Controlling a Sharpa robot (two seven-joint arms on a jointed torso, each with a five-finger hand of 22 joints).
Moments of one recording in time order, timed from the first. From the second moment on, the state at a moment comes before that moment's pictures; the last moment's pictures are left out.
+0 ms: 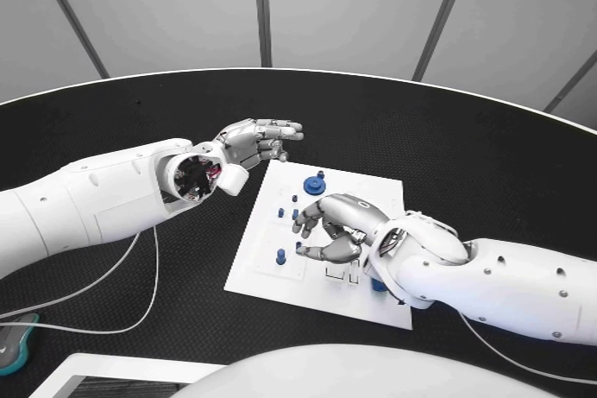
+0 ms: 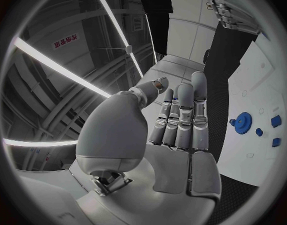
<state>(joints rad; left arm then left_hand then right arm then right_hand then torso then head) 1.22 -0.76 -0.08 1.30 0.14 0.13 0.16 1.31 -0.15 0.59 -0.08 0.15 0.91 0.19 0.24 0.34 1.02 0.12 0.32 0.13 1.08 0.04 1.25 0.31 0.17 1.06 0.12 0.95 0.47 1.05 -0.71 -0.10 1.74 -1.44 -0.44 -0.11 1.25 -0.25 0.48 0.10 0.17 0.95 0.15 0.21 0.39 1.19 0.08 0.18 0.20 1.46 -0.01 1.36 1.16 0.08 1.46 0.09 1.11 1.31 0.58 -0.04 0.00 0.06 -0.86</state>
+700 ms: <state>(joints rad) 1.21 -0.77 -0.08 1.29 0.14 0.14 0.16 1.31 -0.15 0.59 -0.08 0.15 0.91 0.19 0.24 0.34 1.02 0.12 0.32 0.13 1.08 0.04 1.25 0.31 0.17 1.06 0.12 0.95 0.47 1.01 -1.08 -0.11 1.90 -1.27 -0.56 -0.42 1.19 -0.22 0.25 0.28 0.38 0.98 0.09 0.34 0.56 1.46 0.00 1.43 1.31 1.47 -0.07 1.52 1.31 0.05 1.46 0.03 1.37 1.31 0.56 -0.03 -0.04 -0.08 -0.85</state>
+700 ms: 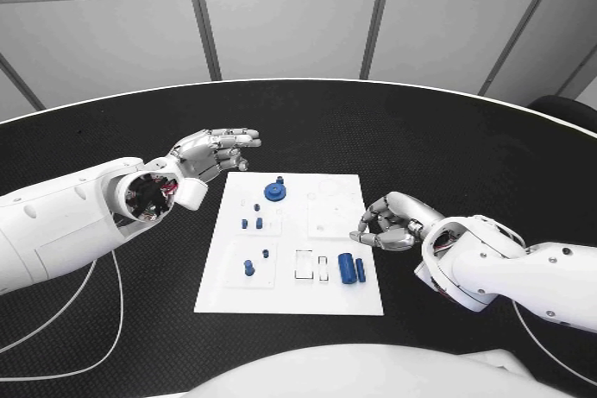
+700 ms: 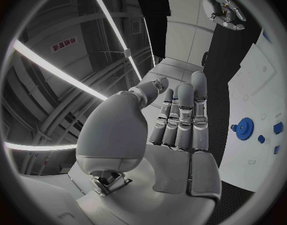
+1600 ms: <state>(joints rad) 1.21 -0.77 -0.08 1.29 0.14 0.14 0.15 1.31 -0.15 0.59 -0.08 0.15 0.91 0.19 0.24 0.34 1.02 0.12 0.32 0.13 1.08 0.04 1.25 0.31 0.17 1.06 0.12 0.95 0.46 0.94 -1.00 -0.12 1.86 -1.36 -0.48 -0.52 1.19 -0.22 0.22 0.29 0.37 0.97 0.09 0.35 0.57 1.46 0.00 1.43 1.31 1.47 -0.07 1.52 1.31 0.05 1.46 0.03 1.37 1.31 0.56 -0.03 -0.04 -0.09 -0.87</state>
